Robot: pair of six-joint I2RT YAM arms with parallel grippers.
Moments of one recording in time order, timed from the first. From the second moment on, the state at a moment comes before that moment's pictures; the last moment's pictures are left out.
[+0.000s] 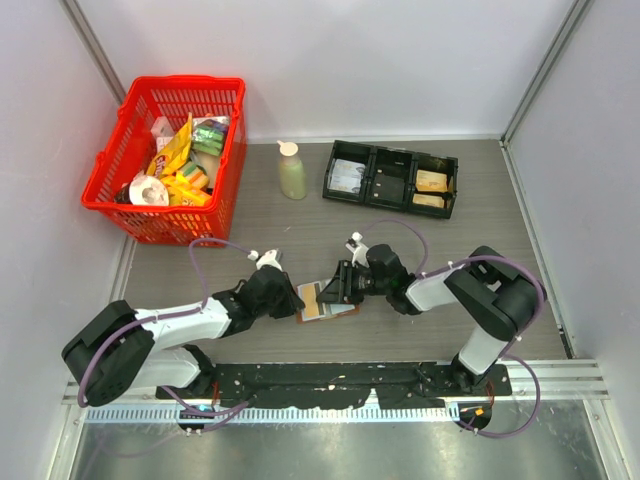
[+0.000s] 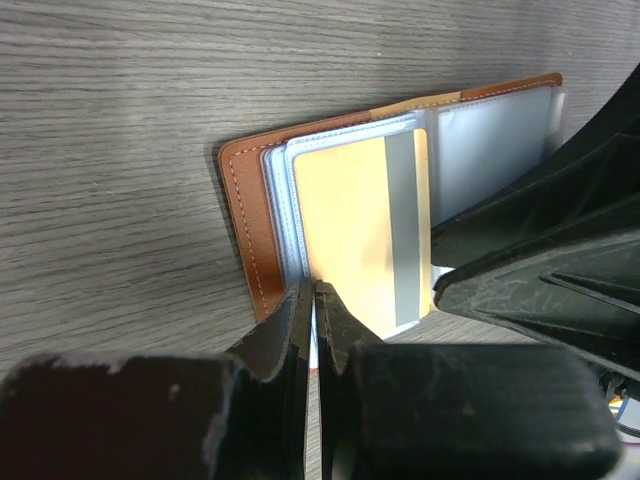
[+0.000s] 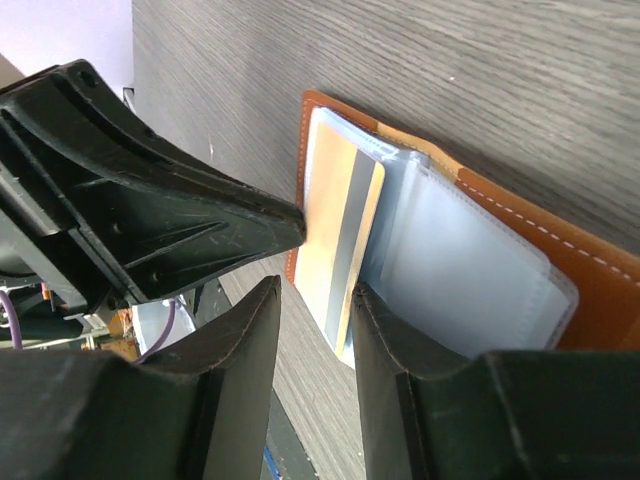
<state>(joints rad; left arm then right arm) -0.82 1.24 0.39 0.10 -0.08 -0.94 0.73 1.67 0.49 0.67 -0.53 0.89</state>
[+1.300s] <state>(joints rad) -0.82 1.29 0.47 -0.01 -0.06 -0.81 0.74 1.81 0.49 0.94 -0.62 0.98</state>
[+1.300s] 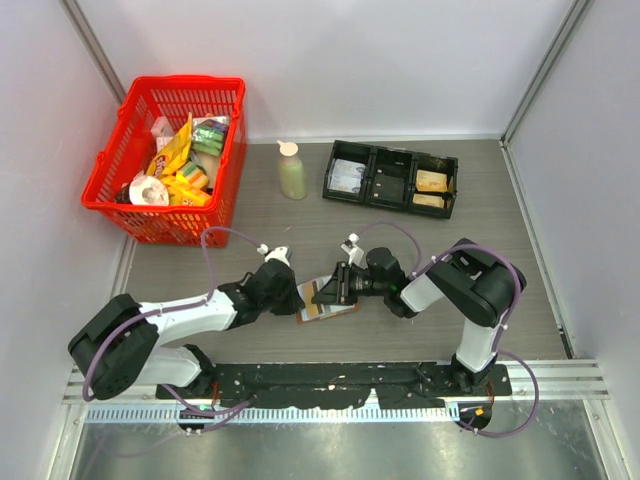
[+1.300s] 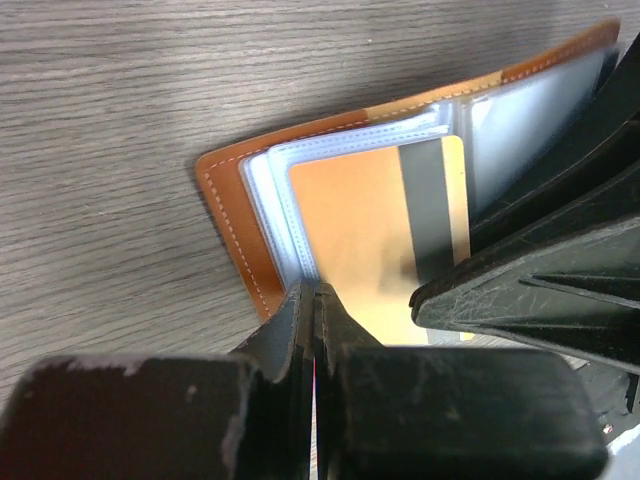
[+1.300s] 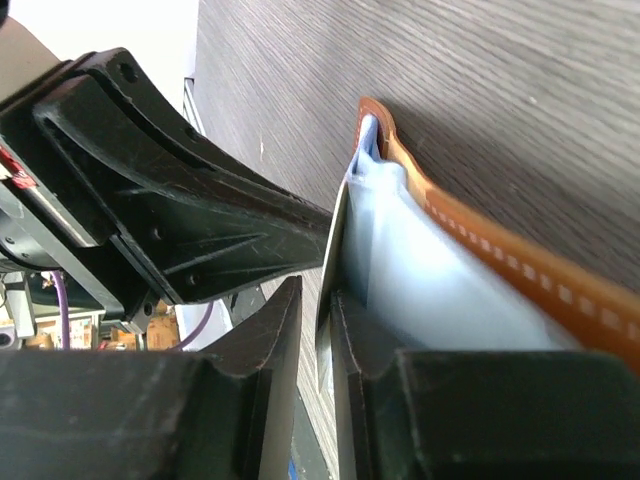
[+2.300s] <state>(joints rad) -0.82 1.13 0.46 -0.07 -0.07 -0.80 0.68 1.75 0.43 0.86 -0.64 0.95</state>
